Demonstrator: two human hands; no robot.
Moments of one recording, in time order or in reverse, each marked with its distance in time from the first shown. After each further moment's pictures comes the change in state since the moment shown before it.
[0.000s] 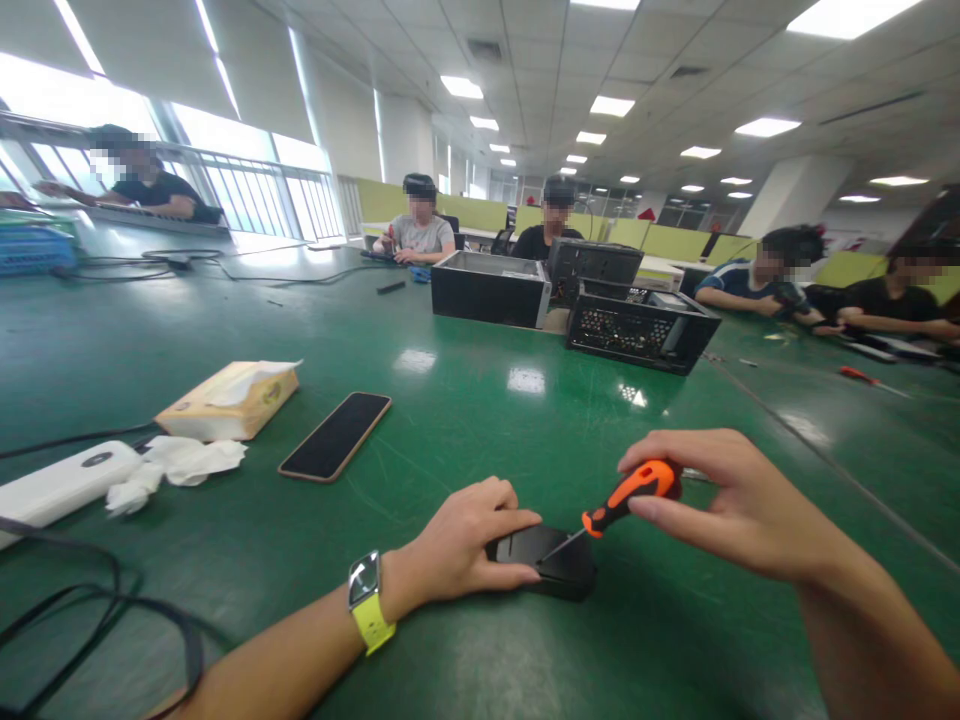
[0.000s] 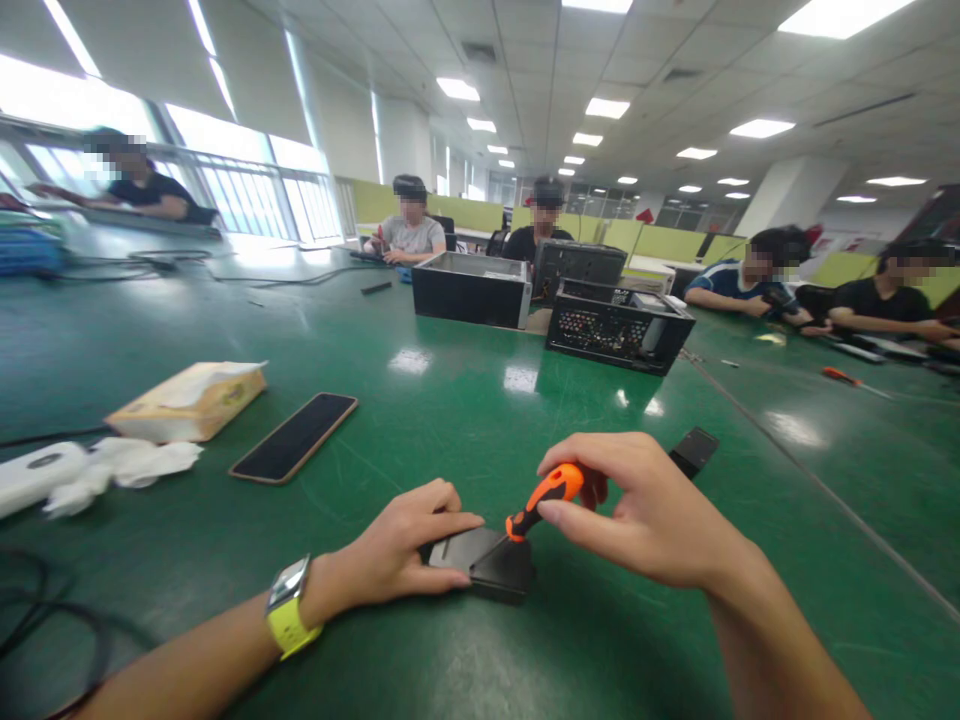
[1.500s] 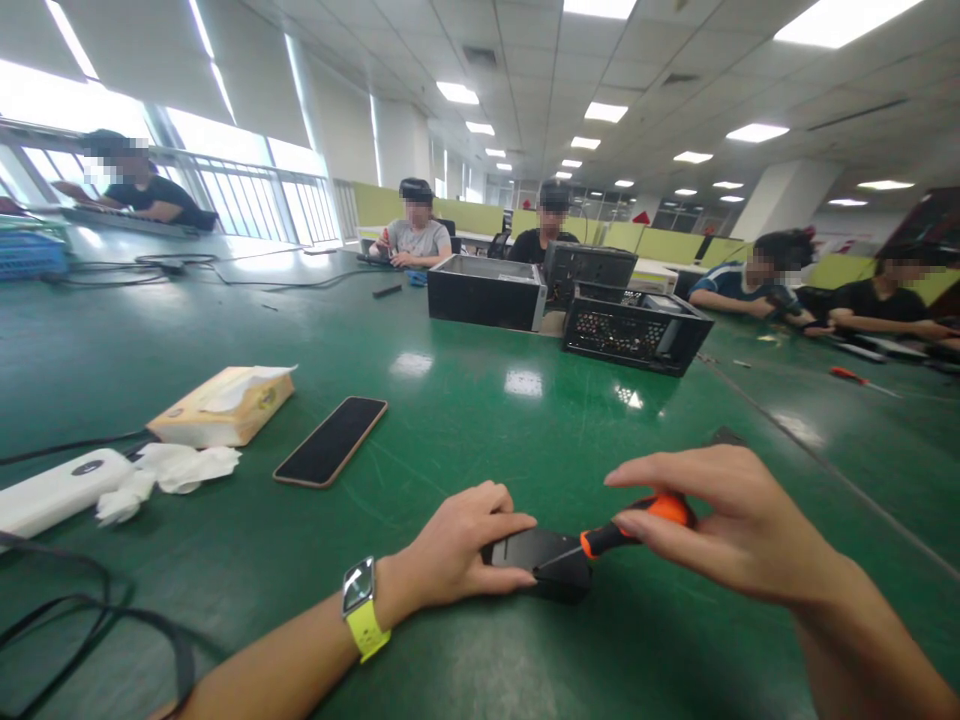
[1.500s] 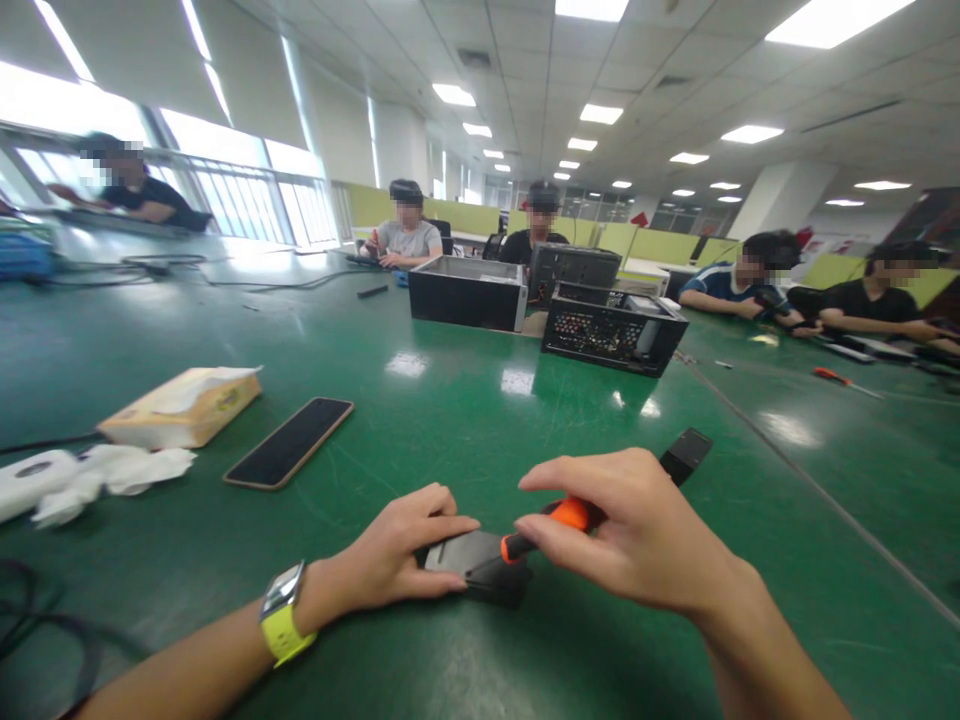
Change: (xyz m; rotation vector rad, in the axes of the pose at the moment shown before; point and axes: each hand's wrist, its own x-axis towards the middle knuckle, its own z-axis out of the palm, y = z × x) left_hand 0.000 -0.001 0.000 0.013 0.013 0.004; right_hand -0.003 -0.014 0.003 -0.043 0.084 -0.105
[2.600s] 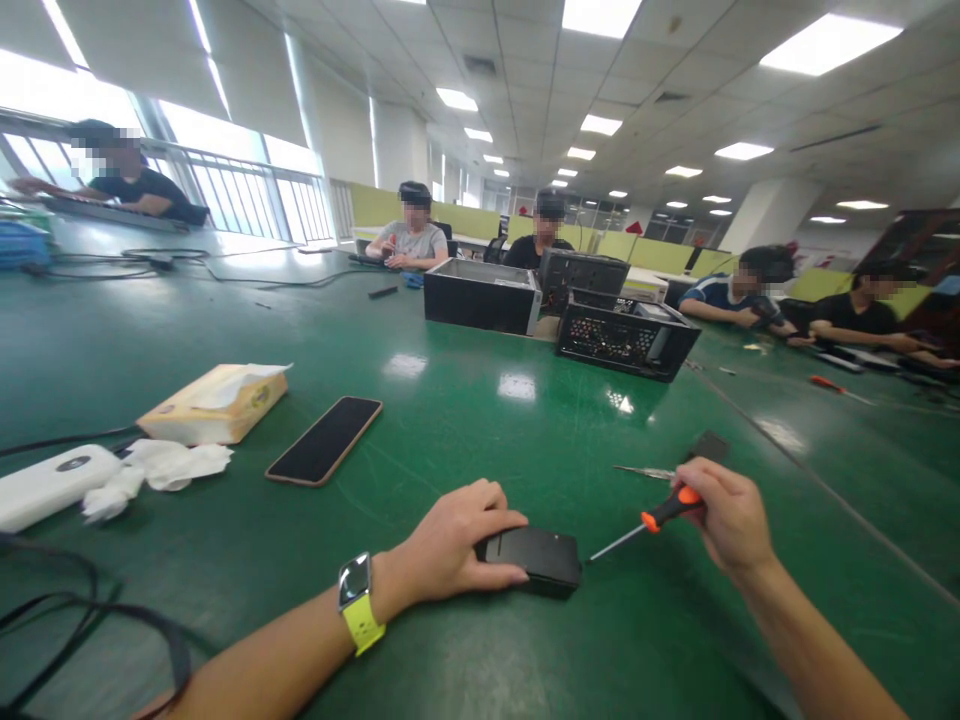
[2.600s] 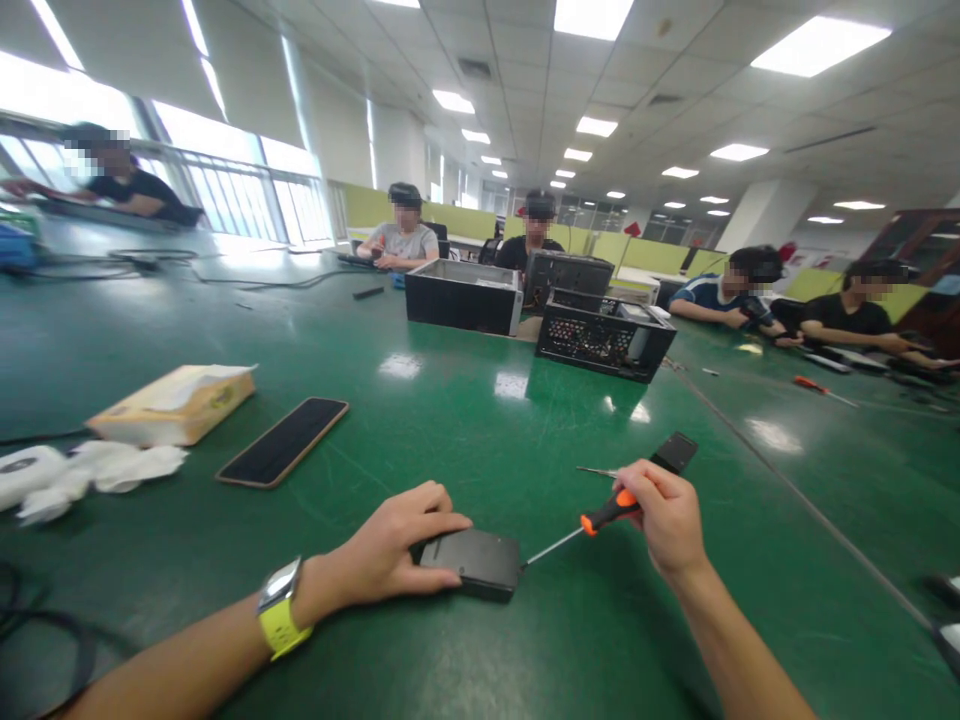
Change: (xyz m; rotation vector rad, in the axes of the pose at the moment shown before) left_hand 0.002 0.003 -0.002 -0.022 -0.004 -0.025; right_hand -0.071 0.086 0.038 0.481 0.512 0.660
